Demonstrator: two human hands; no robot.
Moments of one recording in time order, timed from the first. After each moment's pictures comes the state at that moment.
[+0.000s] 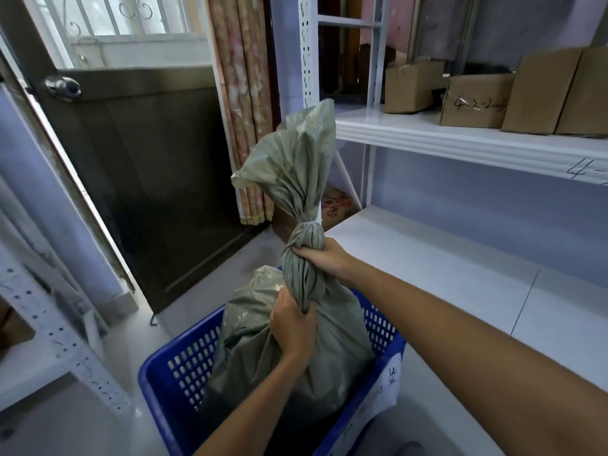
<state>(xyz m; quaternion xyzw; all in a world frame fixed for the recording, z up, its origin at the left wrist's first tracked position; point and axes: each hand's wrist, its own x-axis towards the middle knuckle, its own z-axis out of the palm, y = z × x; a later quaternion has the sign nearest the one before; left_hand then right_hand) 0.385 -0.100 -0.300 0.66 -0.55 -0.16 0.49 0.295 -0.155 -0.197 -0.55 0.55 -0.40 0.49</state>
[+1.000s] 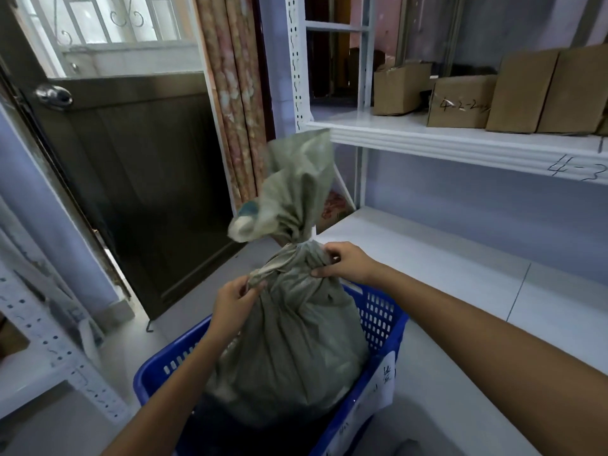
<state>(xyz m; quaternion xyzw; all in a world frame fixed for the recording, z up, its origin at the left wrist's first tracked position) 0.485 -0.117 -0.252 0.53 -0.66 -0.29 0.43 0.236 -0.141 -0.203 -0.70 0.53 -0.31 0.35</state>
